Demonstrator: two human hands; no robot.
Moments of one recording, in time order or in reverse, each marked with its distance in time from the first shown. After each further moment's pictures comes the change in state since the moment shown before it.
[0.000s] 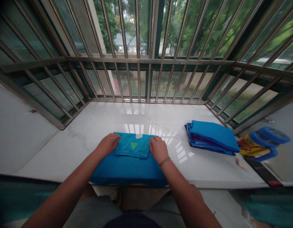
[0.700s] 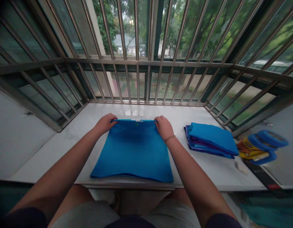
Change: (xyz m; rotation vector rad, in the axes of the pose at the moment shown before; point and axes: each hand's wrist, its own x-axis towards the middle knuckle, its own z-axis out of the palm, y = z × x) left_hand 0.106 -0.030 -0.080 0.019 0.151 0.026; right_hand 0.103 0.055 -0.069 0.045 0.148 -0.015
